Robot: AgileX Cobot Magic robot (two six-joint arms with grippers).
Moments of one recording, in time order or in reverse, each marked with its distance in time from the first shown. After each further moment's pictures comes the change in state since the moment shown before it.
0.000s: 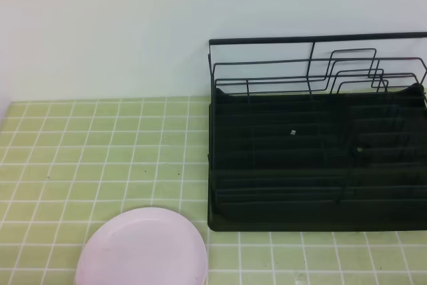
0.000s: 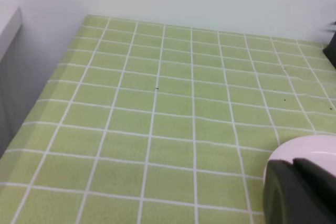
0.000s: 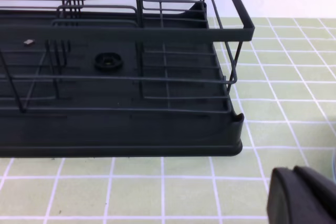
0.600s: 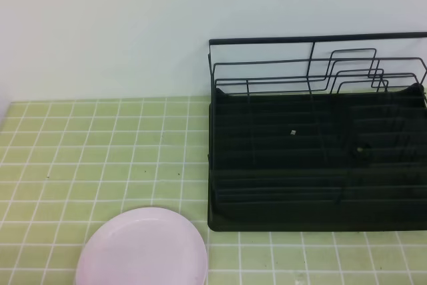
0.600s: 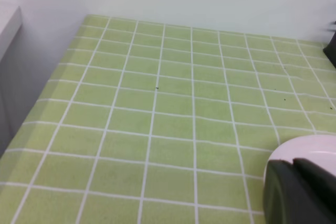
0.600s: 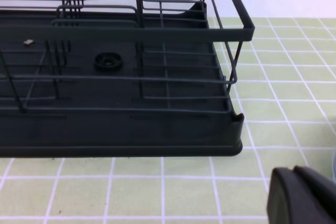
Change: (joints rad) left arm 0.000 0.001 0.000 0.000 0.000 0.000; right arm 0.000 0.004 0.004 -0.001 -0.003 0.000
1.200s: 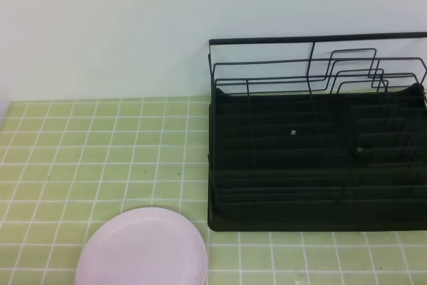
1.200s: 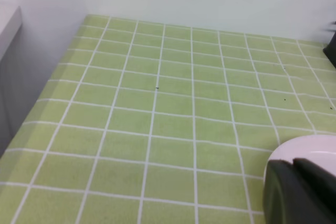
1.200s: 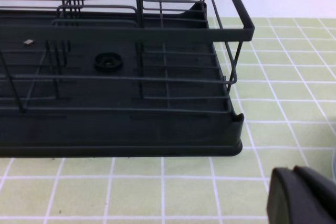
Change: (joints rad) left arm 0.000 0.000 0.000 0.000 0.000 0.000; right arm 0.000 -0.002 0.000 0.000 0.000 0.000
